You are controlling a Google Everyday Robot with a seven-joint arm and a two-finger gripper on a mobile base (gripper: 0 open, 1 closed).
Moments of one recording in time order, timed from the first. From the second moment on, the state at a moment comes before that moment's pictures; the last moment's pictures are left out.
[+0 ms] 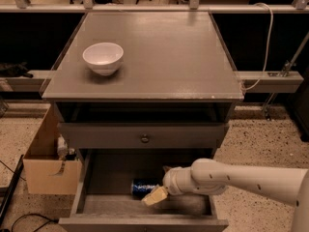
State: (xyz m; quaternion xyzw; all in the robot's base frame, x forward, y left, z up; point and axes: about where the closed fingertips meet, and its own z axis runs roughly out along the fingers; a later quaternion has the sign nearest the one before) arm 0.501 0.000 0.420 -0.42 0.81 0.28 0.28
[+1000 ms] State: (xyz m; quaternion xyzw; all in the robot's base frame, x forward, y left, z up) arm 0.498 0.004 0.419 -0.46 0.80 0.24 0.31
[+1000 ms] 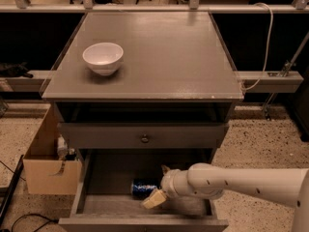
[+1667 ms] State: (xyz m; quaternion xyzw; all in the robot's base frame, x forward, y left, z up) arm 0.511 0.004 0.405 -0.48 0.79 0.20 0.32
